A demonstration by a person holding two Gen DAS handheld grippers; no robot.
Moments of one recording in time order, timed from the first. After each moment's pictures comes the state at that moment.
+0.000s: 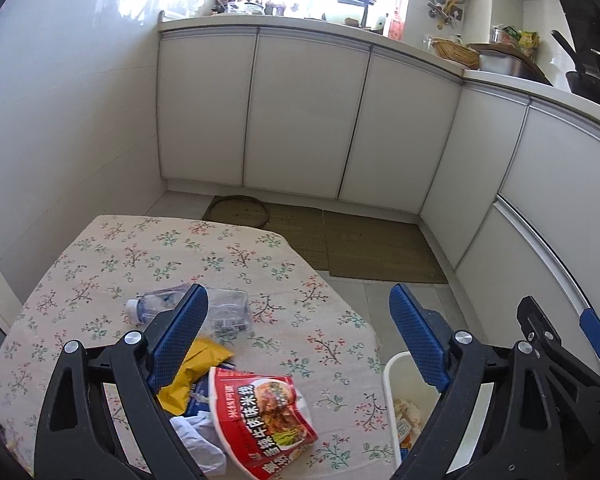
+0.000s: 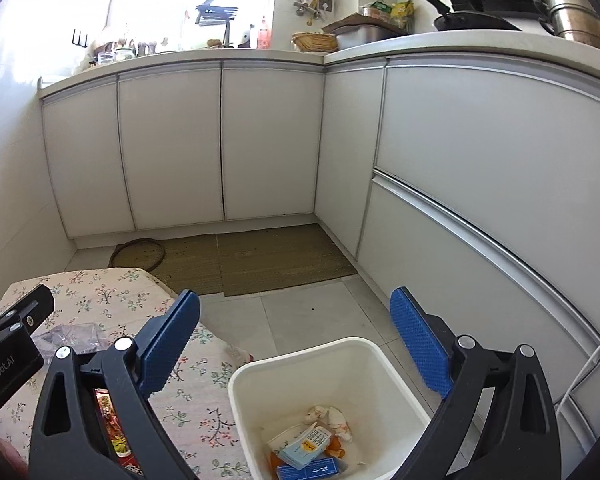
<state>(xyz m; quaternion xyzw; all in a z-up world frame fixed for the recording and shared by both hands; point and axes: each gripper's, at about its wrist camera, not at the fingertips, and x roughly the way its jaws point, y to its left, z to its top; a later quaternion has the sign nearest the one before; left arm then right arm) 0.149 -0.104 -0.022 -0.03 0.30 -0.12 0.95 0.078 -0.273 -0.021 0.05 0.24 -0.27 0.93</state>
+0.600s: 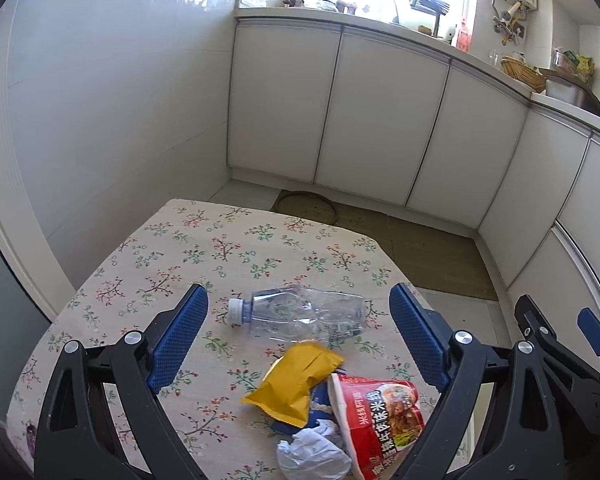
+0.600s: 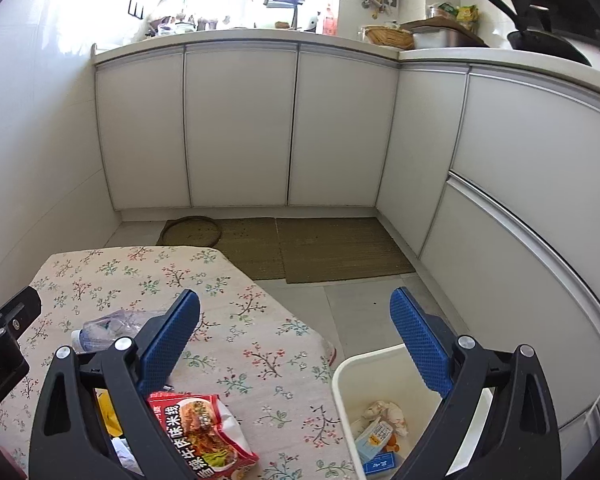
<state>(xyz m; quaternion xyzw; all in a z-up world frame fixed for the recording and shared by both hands) 0.167 0.003 -0.031 -0.06 0.31 -0.03 0.95 0.137 -0.181 -0.033 0.02 0.27 -0.19 0.94</state>
